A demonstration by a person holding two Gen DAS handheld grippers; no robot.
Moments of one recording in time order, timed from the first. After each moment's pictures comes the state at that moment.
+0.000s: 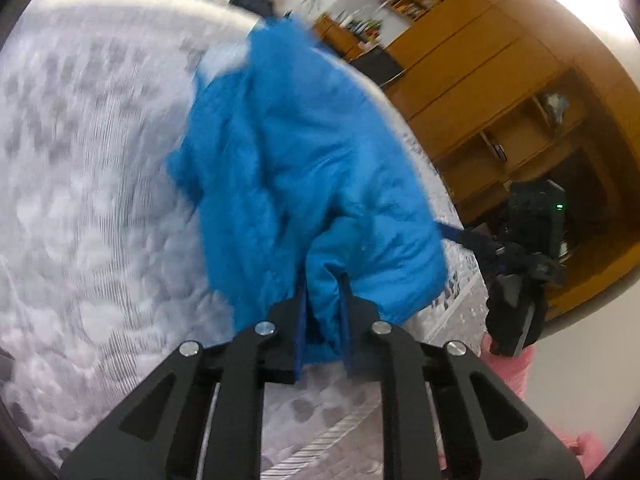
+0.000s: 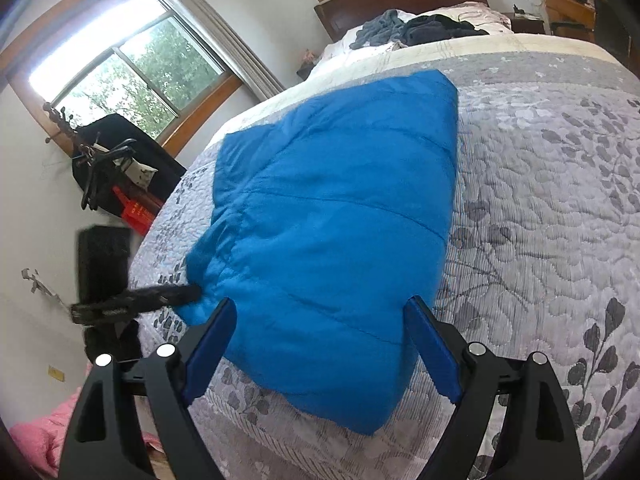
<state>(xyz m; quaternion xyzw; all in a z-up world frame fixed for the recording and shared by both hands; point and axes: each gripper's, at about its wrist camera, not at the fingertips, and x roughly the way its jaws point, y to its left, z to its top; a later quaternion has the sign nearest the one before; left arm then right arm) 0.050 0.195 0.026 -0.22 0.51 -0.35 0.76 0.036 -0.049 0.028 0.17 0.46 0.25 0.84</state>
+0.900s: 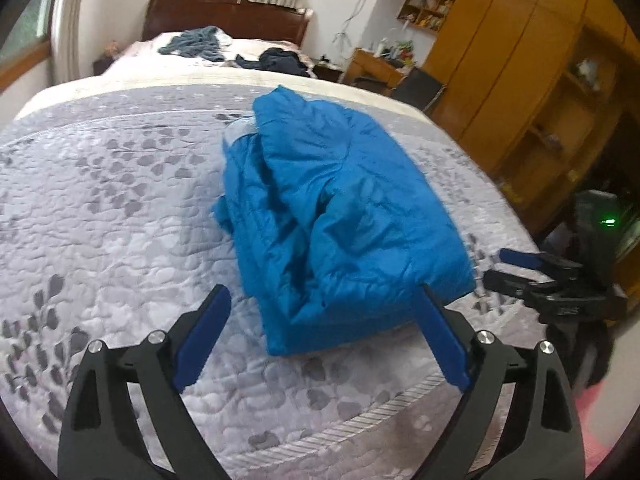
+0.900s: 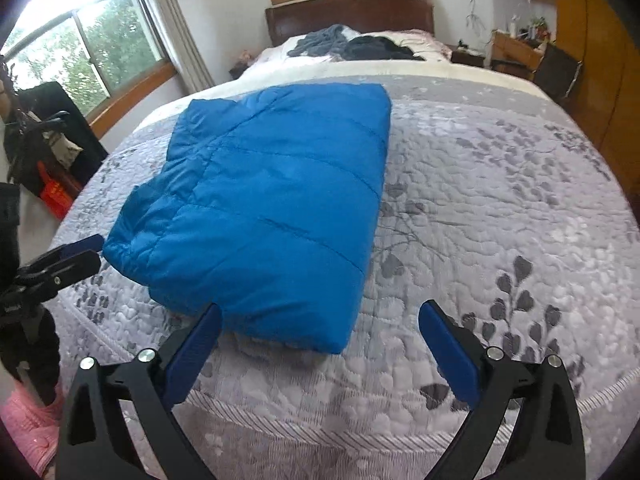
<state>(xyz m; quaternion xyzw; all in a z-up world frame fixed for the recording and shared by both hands) -0.009 0.155 0.104 -0.08 0.44 -0.22 0.87 -0.030 -0.027 0.047 0.05 0.46 0.08 0.88</state>
